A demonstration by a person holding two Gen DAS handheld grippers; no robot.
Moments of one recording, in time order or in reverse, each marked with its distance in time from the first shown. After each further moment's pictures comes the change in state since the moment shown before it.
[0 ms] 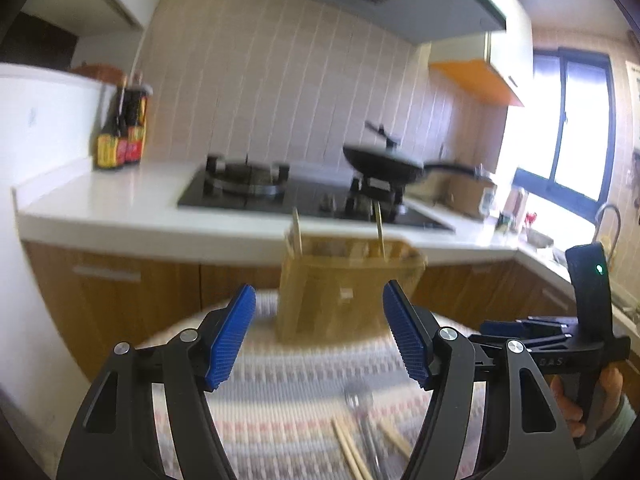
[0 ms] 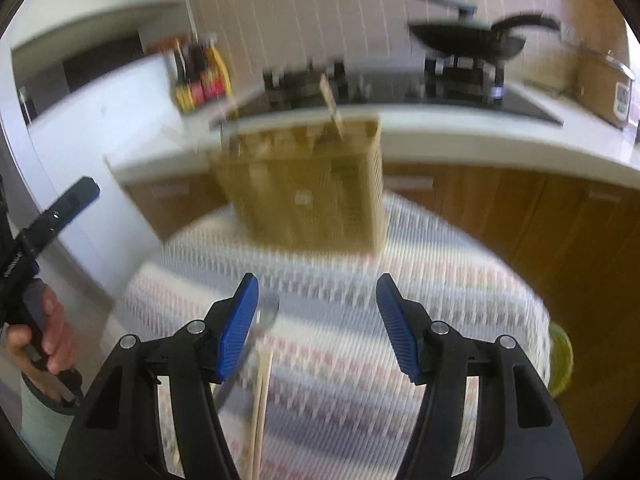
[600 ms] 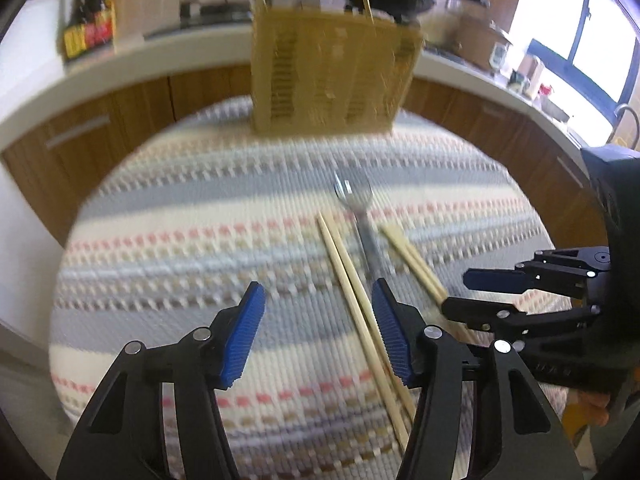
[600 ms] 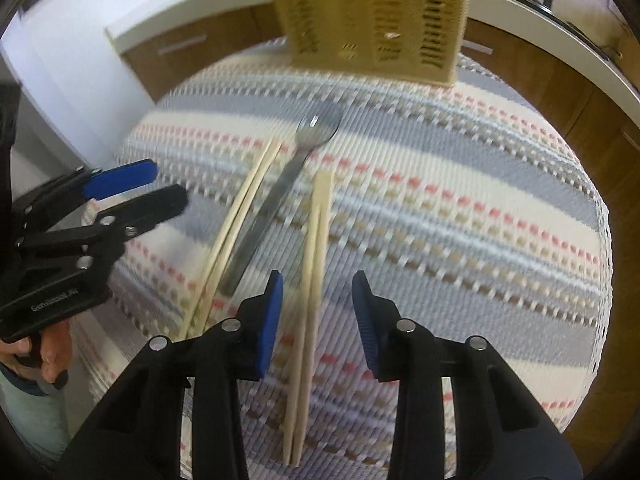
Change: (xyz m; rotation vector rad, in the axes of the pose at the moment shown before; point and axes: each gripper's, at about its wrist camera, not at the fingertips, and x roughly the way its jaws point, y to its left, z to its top) left arm 0.039 -0.013 -0.111 0.047 0.540 0.028; right arm 0.051 0.063 -0.097 -0.104 0.305 -0.024
